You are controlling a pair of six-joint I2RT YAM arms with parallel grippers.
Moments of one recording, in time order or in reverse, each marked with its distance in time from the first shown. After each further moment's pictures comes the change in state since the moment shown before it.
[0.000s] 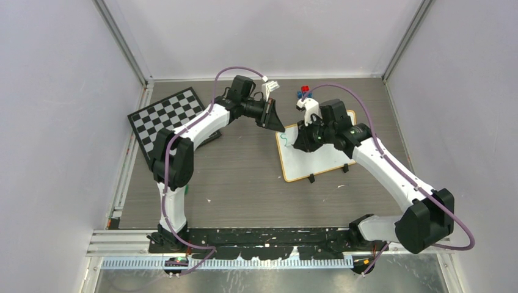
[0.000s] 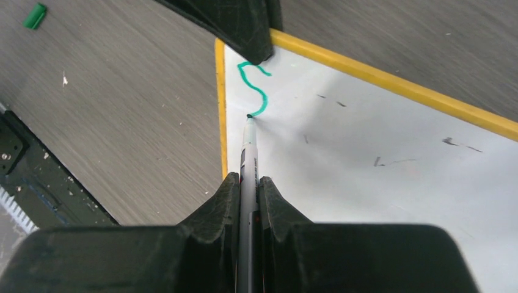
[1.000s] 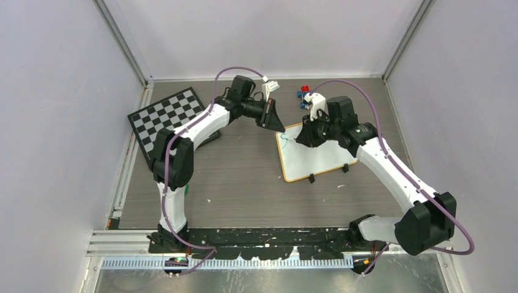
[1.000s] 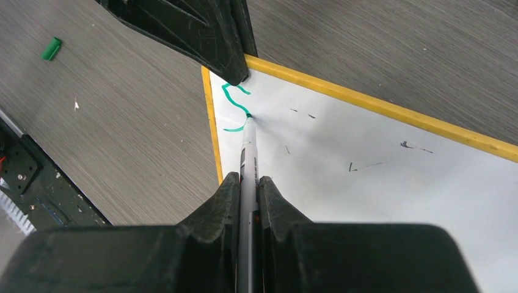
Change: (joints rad) left arm 0.000 0.000 0.000 0.001 0.010 0.002; right arm -0.053 -0.012 0.004 0.035 -0.047 0.027
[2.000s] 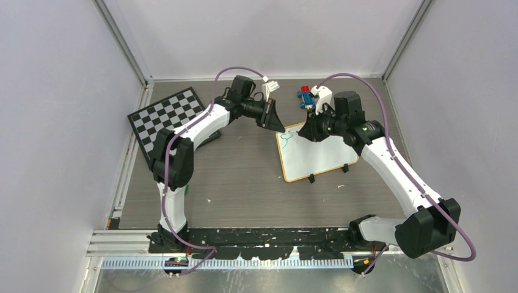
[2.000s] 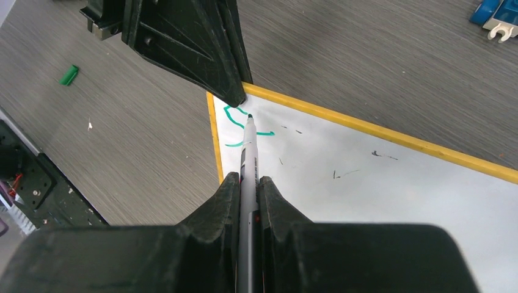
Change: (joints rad) left arm 0.000 0.000 -0.002 0.001 0.002 0.003; right arm -0.041 -0.021 0.047 -0.005 -0.023 0.018
